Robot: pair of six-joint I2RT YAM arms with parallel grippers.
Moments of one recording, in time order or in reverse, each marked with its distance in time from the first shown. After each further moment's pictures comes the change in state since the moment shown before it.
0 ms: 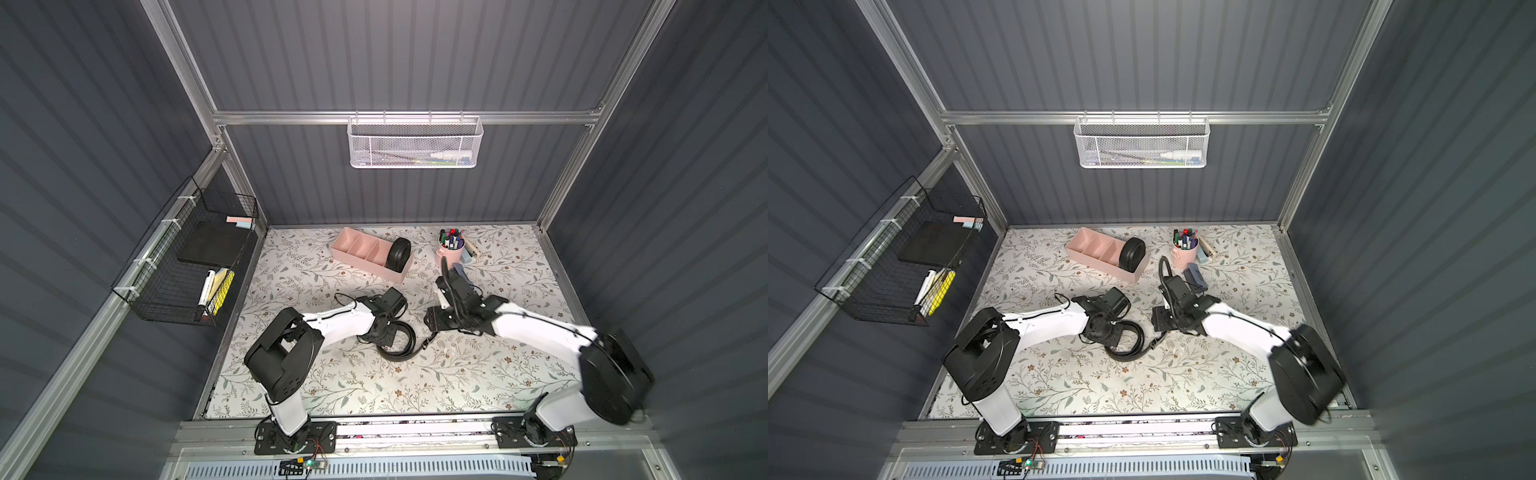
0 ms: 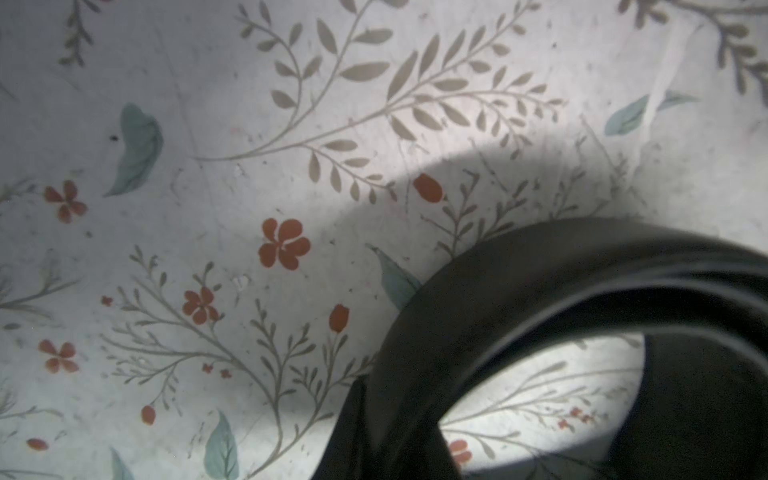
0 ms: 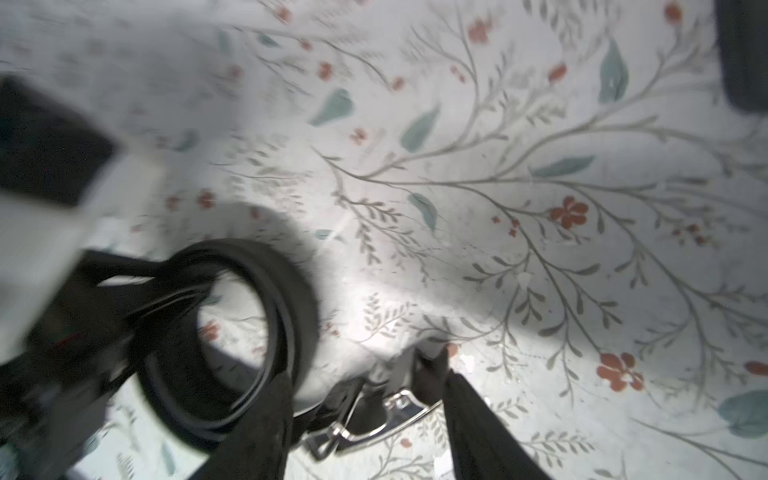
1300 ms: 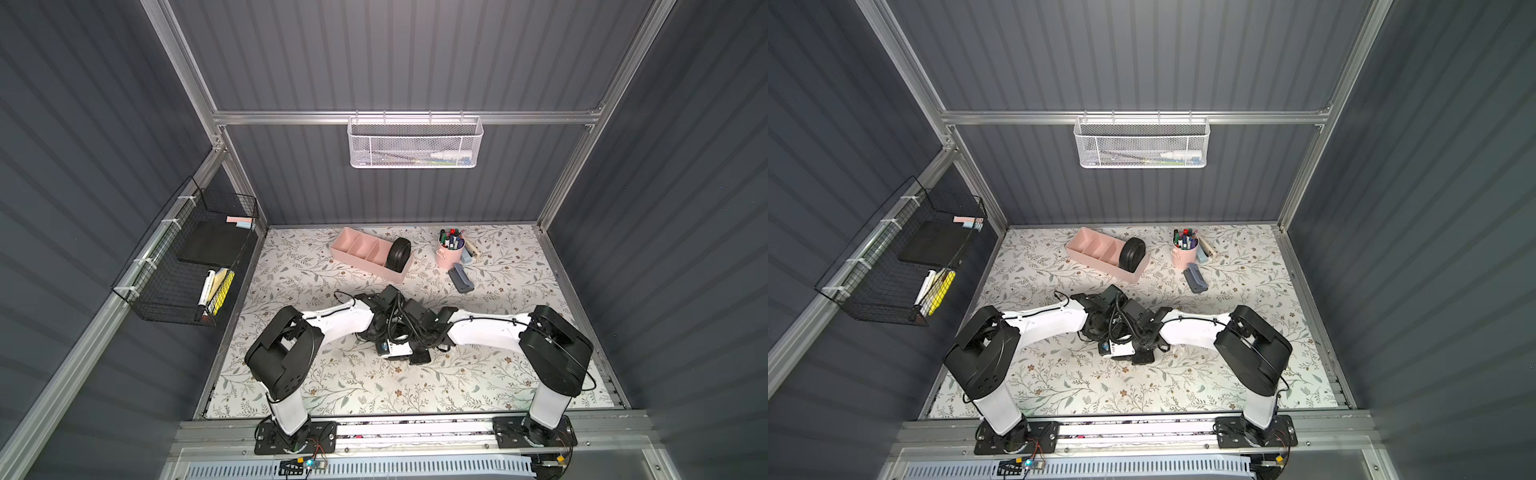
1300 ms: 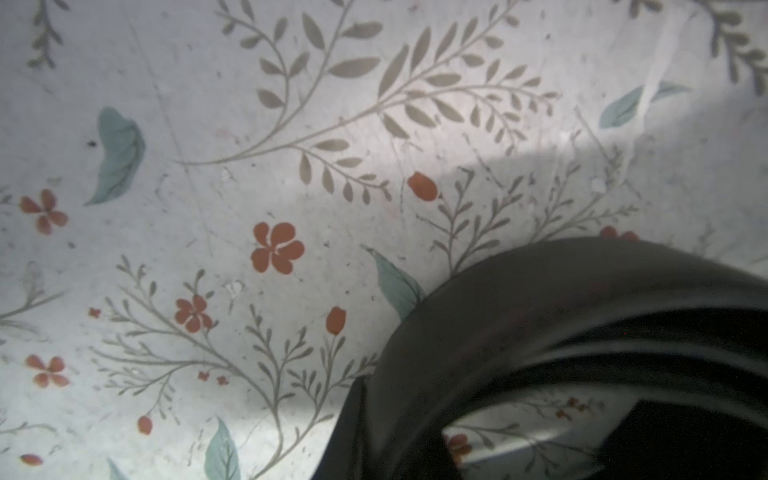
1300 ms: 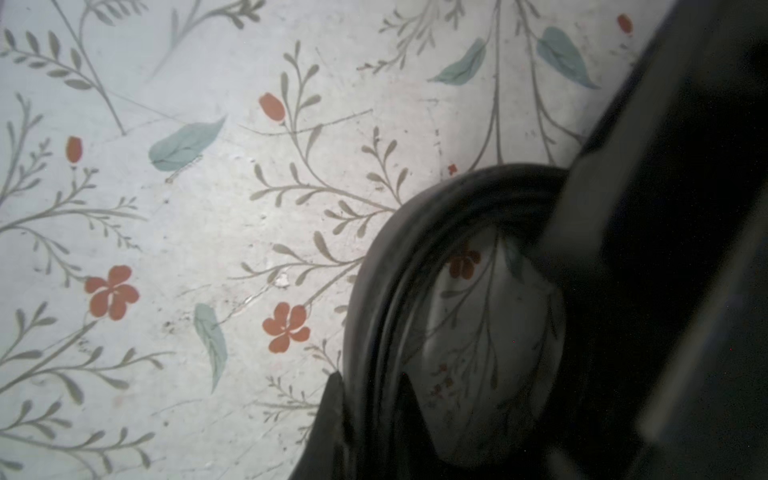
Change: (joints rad) left arm 0.021 0.011 0.031 -0.032 0.051 0.046; right arm 0.252 0.434 0.247 -0.166 -0.129 -1.262
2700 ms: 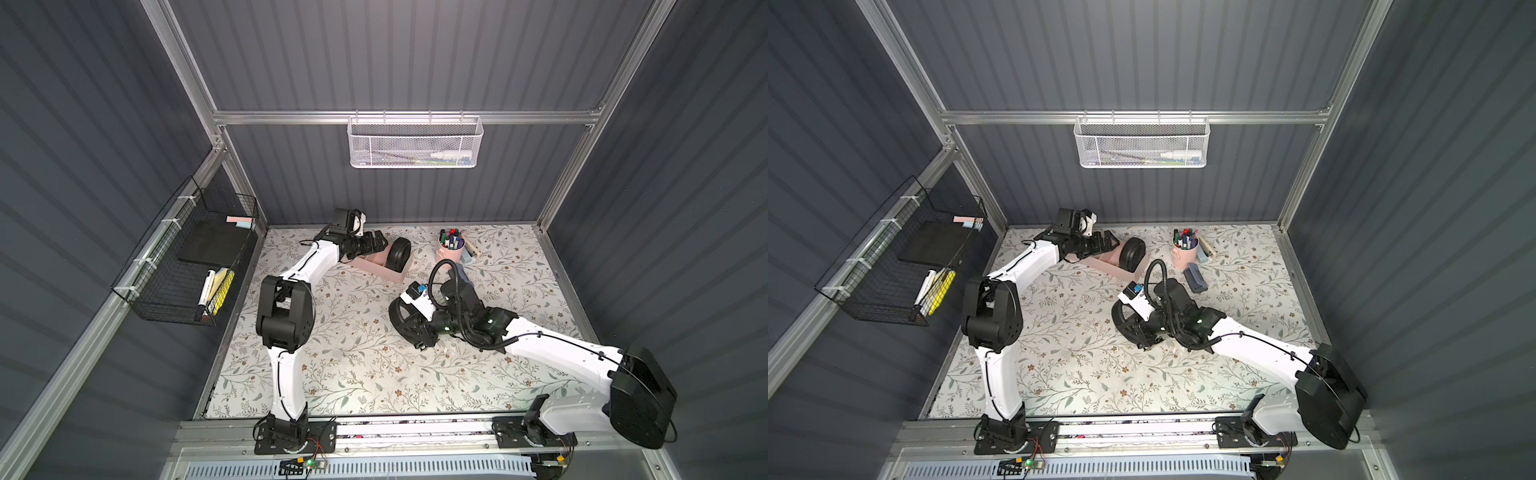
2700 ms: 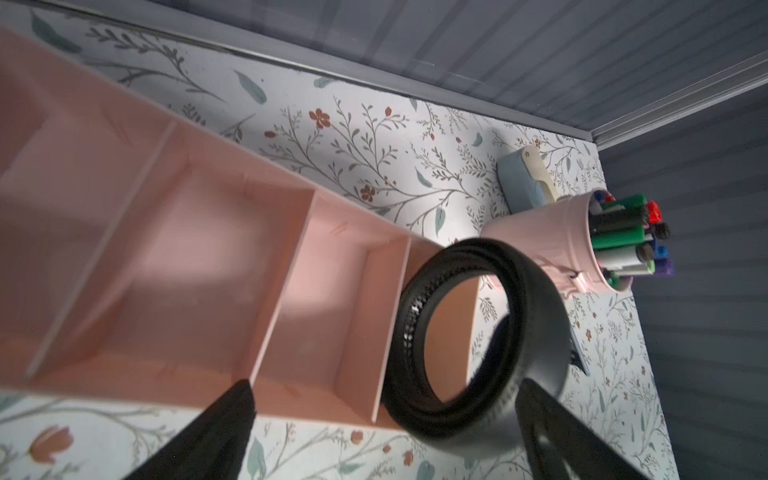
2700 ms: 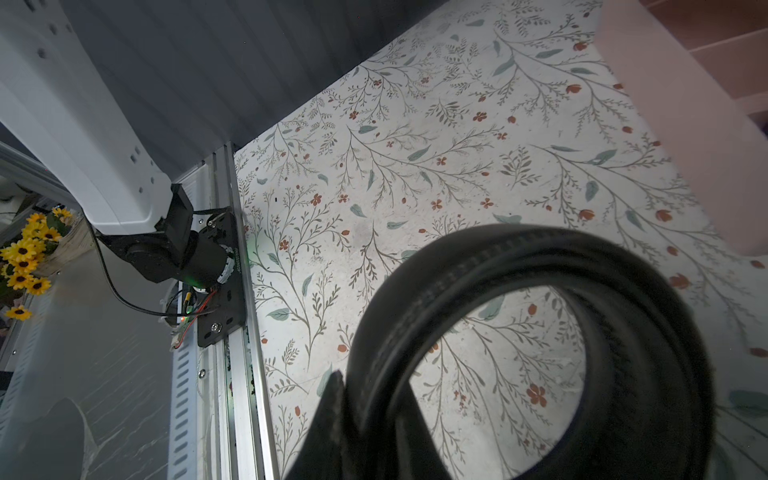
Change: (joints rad) left arm 0.491 0.329 0.718 0.257 0.430 -0.037; right arm -0.137 -0.476 -0.206 0.354 -0.258 0.949
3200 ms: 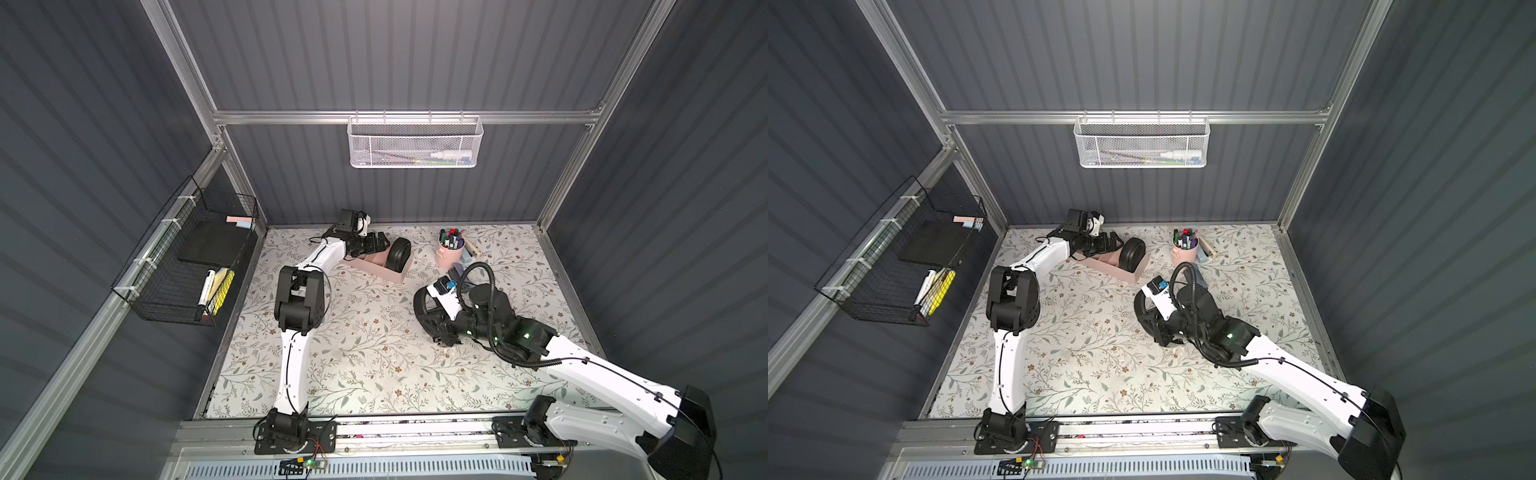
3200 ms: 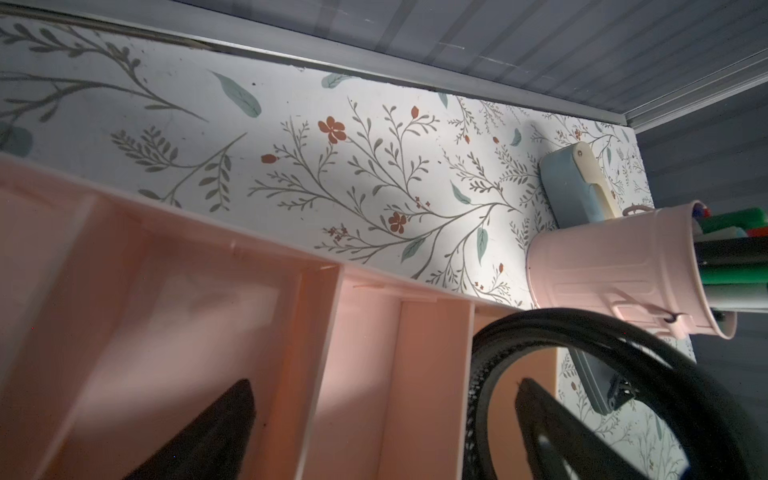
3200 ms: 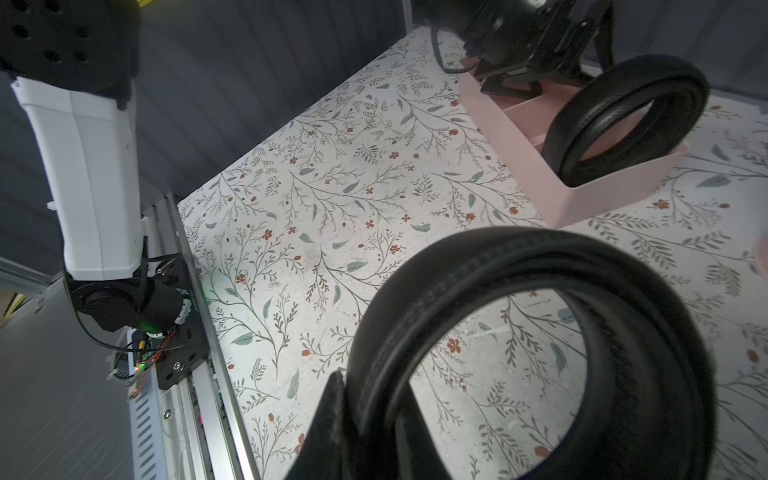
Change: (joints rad) left arm 0.007 0.190 0.133 0.000 0.040 0.067; right arm 0.000 -0.270 -0.051 -0.129 0.264 0.056
